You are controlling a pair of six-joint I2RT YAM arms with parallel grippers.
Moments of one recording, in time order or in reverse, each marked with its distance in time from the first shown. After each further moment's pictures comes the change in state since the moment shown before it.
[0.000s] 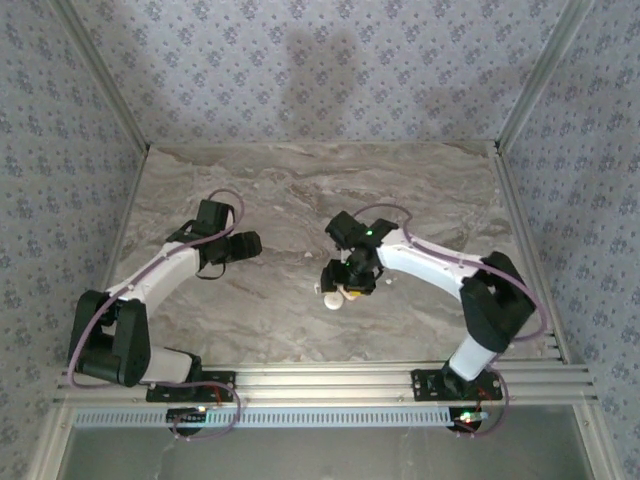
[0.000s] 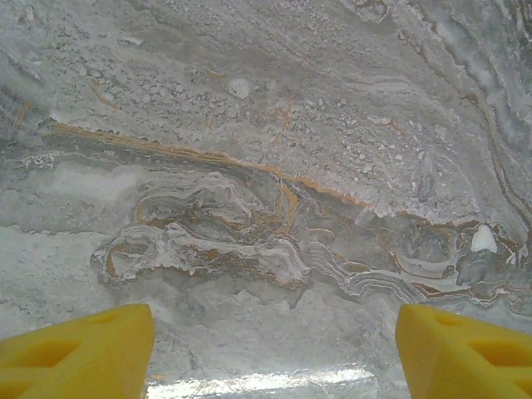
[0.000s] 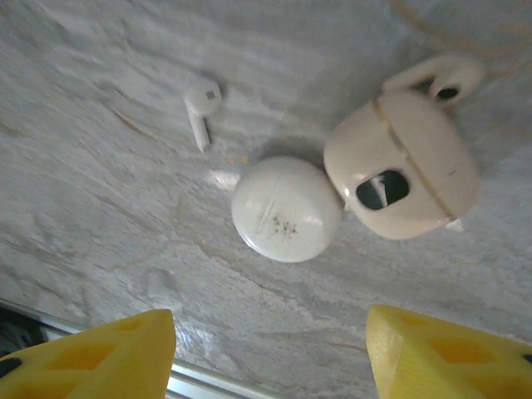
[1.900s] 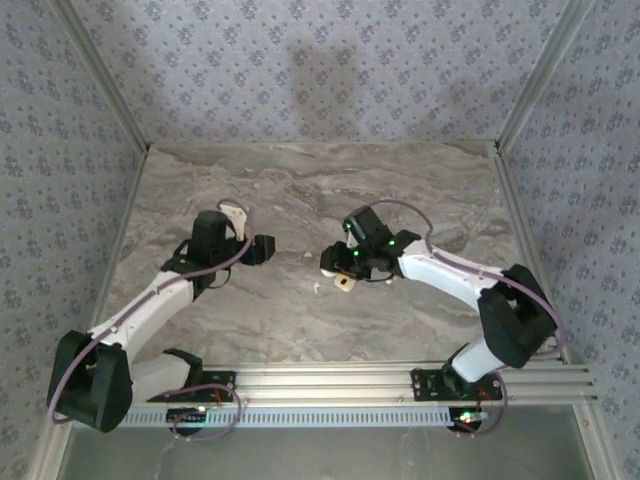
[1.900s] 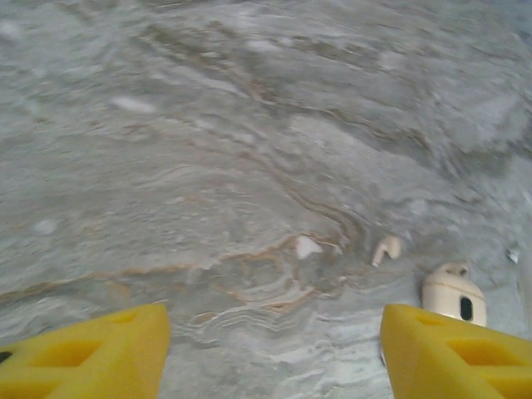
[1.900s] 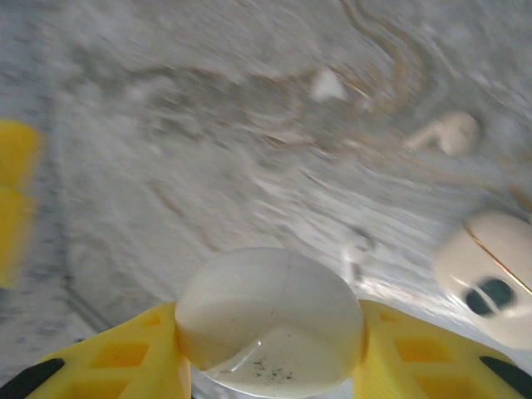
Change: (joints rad) left arm -0.138 -0.258 -0.259 0.451 0.178 0.239; right arm -0.121 -0.205 -0.249 0.601 -0.109 0.156
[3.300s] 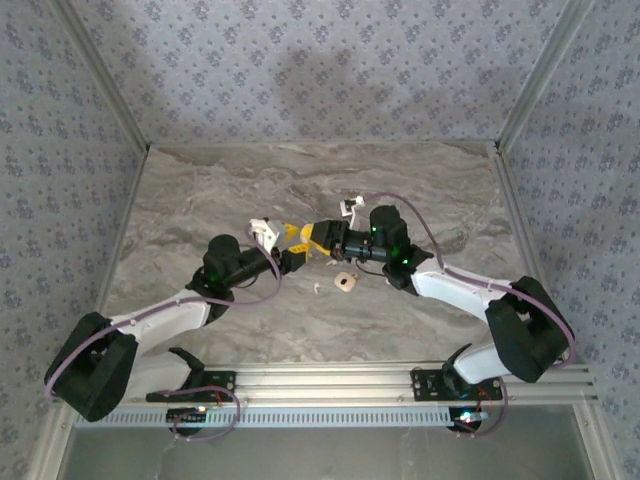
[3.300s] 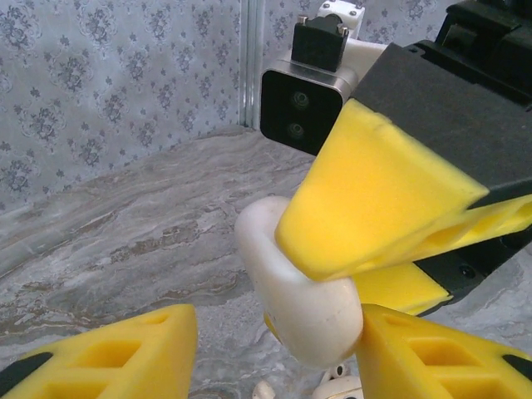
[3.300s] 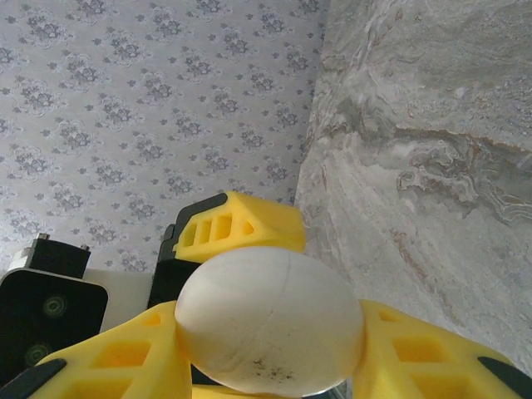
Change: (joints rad) left arm -0.175 0.080 -0.137 0.706 0.137 0.153; right arm 0.000 -0.045 -0.187 0.757 -0.200 0.280
